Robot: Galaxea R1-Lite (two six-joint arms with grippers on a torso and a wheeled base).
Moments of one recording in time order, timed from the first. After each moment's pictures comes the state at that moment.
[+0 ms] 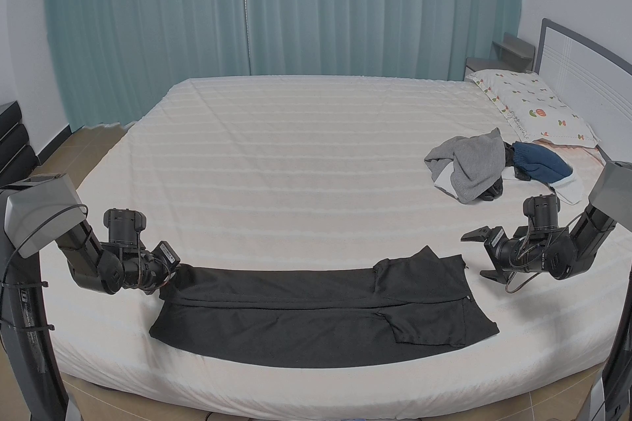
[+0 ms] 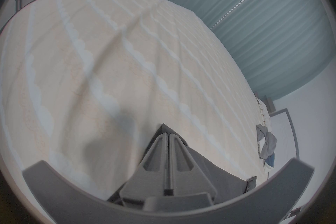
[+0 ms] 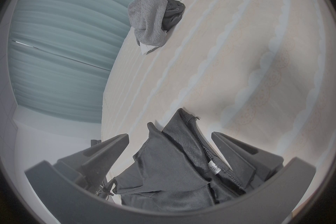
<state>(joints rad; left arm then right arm) 0.04 2.29 -0.83 -0.70 -0.15 -0.78 0.01 2.19 -0.80 -0.71 0.32 0.92</state>
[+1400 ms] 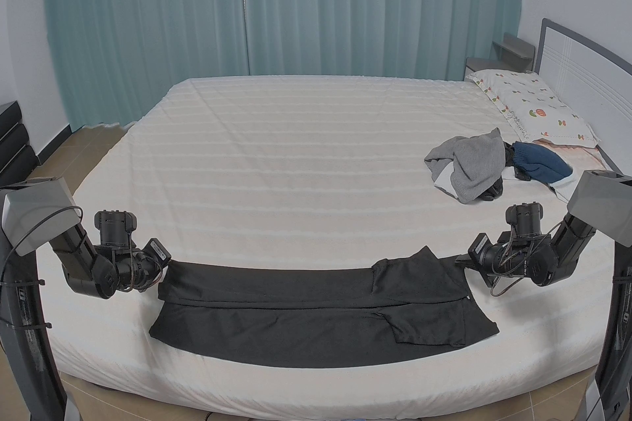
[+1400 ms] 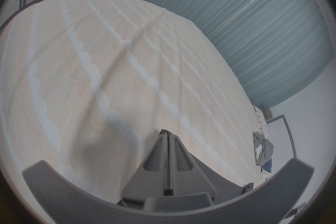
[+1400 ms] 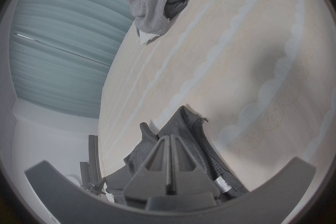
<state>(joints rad) 0.08 2.29 -0.79 -0.81 -0.14 -0.79 0.04 2.32 -0.86 -0.77 0.30 0.91</state>
